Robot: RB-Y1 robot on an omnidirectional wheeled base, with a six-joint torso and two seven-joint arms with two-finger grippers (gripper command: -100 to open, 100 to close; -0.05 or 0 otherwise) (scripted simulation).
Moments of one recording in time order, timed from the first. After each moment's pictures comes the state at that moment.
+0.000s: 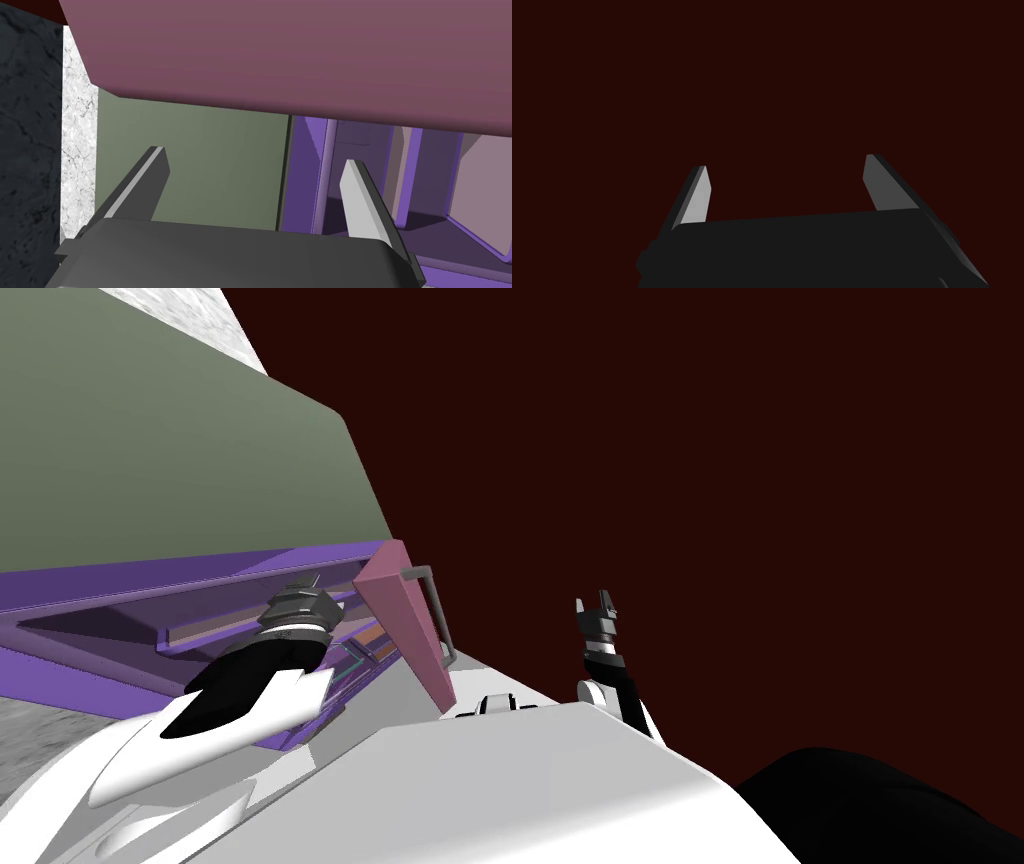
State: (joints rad) left arm 0.27 0.22 0.41 -2.54 -0.26 0.70 0.44; right arm 0.51 0.01 -0.06 -2.27 -0.12 -0.40 -0.17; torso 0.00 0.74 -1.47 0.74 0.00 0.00
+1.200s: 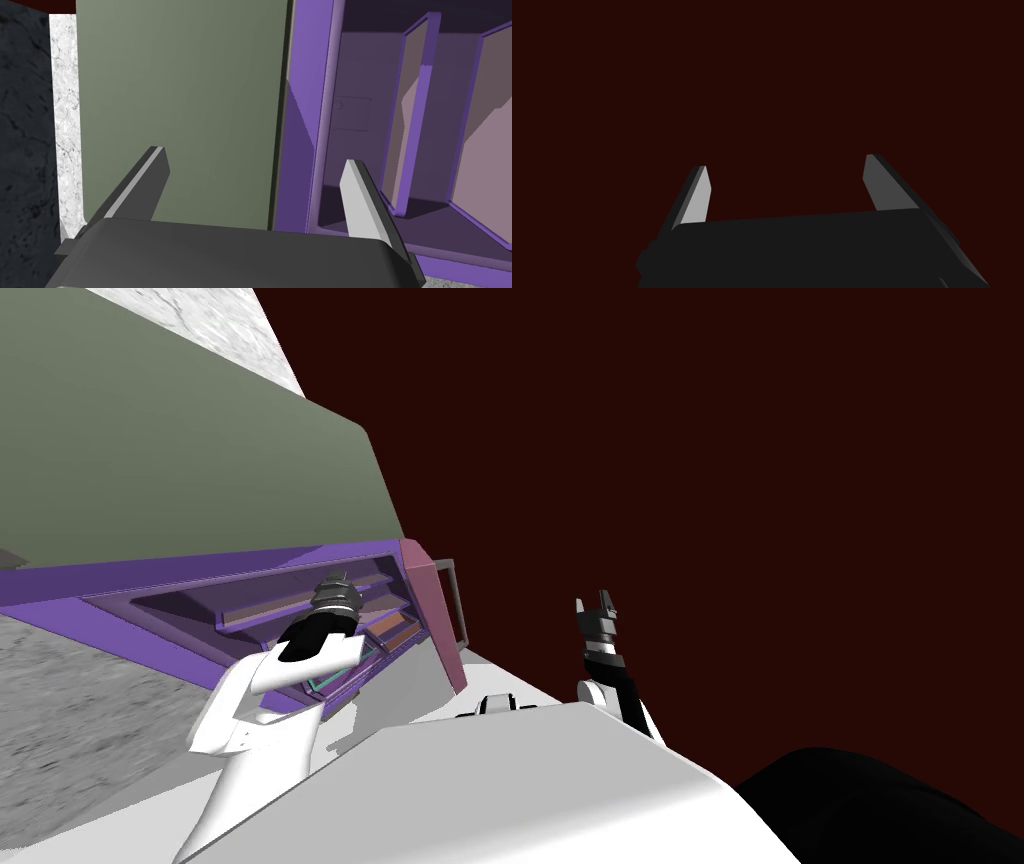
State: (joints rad) left arm 0.00 0.24 0.46 -2.17 -0.26 0.56 0.35; right arm 0.51 0.01 -0.06 -2.27 -0.12 -0.40 -0.17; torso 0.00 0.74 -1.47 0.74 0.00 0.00
